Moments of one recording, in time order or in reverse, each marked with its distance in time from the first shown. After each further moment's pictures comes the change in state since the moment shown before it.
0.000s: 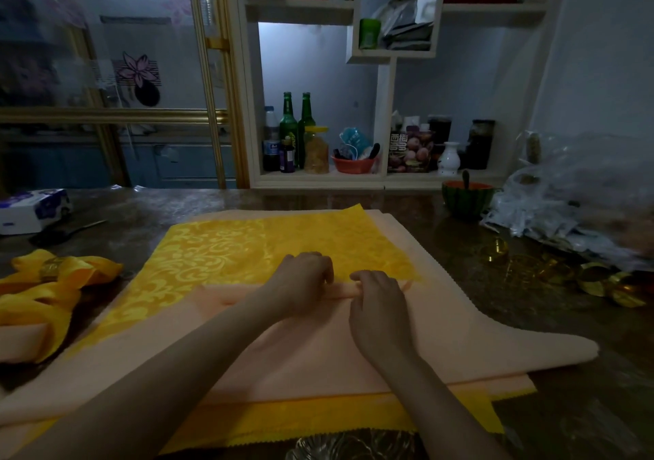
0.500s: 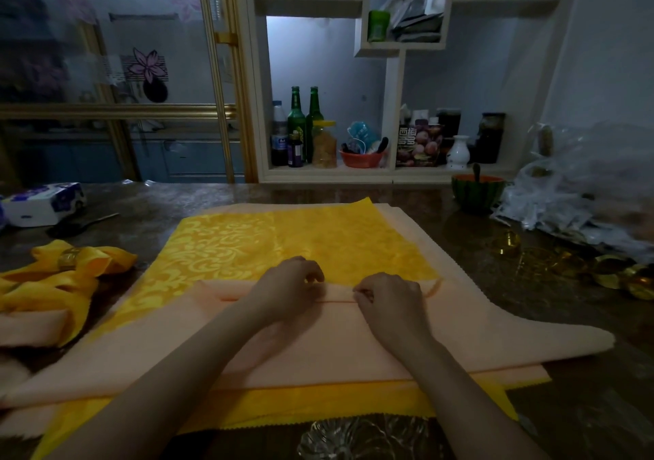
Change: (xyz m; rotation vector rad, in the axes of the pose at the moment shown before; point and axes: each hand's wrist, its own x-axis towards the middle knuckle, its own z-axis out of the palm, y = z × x) left_hand -0.036 -0.017 0.002 -0.213 -0.016 -0.131; right_hand 0.004 0.006 -0.001 -0.141 -0.077 -0.053
